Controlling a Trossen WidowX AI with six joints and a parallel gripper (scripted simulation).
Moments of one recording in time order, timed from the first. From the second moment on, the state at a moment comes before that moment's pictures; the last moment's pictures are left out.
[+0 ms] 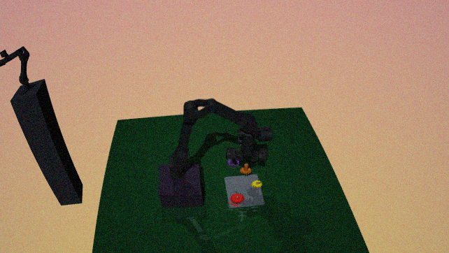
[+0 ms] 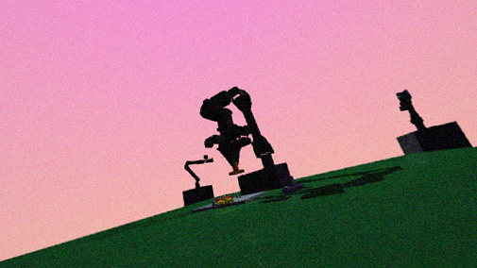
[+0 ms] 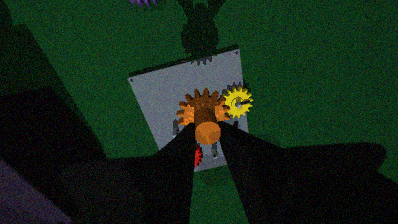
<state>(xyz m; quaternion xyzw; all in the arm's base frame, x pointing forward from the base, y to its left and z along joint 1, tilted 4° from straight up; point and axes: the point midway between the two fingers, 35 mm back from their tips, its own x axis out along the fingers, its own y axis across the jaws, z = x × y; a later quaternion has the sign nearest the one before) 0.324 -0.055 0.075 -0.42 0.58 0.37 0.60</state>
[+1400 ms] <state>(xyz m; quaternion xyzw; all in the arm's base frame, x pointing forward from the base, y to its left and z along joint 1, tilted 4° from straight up) 0.310 -0.159 0.053 -0.43 0.57 0.37 0.59</state>
